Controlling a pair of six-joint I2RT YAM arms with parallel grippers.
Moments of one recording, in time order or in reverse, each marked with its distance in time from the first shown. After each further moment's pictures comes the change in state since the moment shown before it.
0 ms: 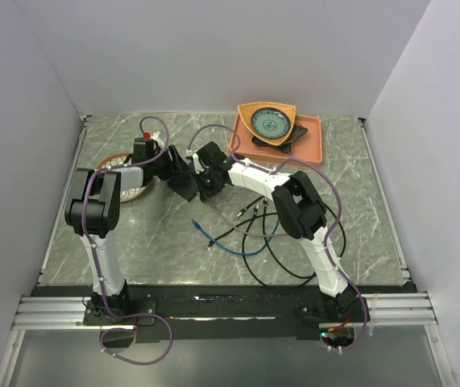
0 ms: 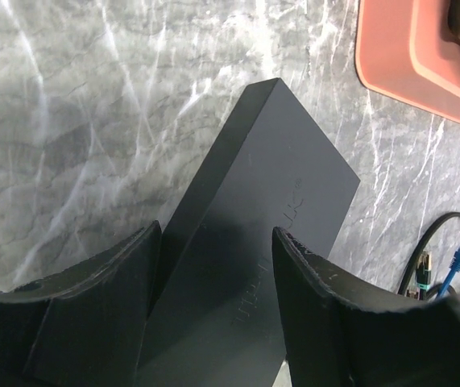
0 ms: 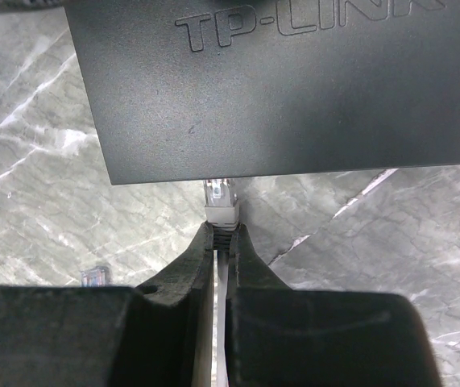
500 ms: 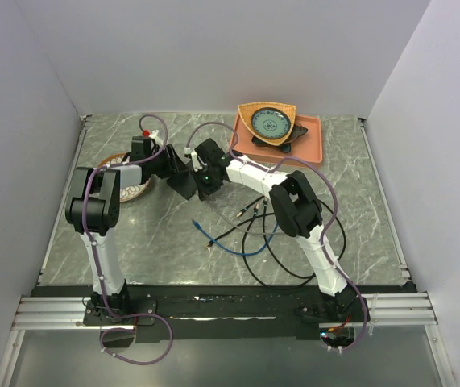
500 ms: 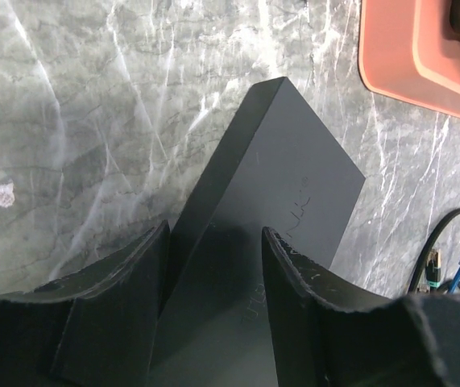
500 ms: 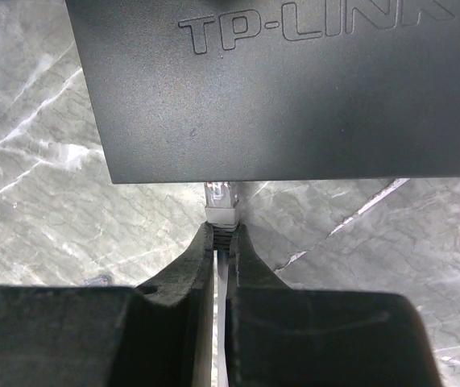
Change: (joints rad) left arm 0.018 0.029 0.036 -0.013 0.035 0.041; right arm -0.008 0.056 0.100 -0.061 -0.023 -0.003
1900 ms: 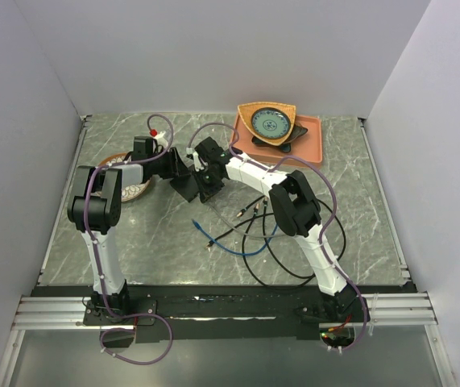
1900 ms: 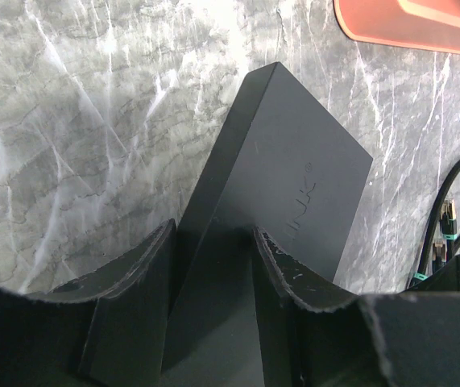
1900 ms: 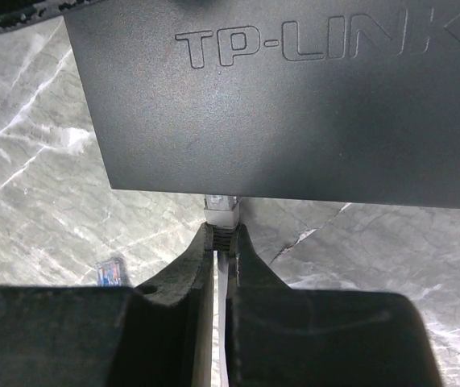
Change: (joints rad) left arm -0.009 0.023 0.024 -0.050 0.111 0.144; right arm -0.008 0.026 0.064 -0.106 -0.023 0.052
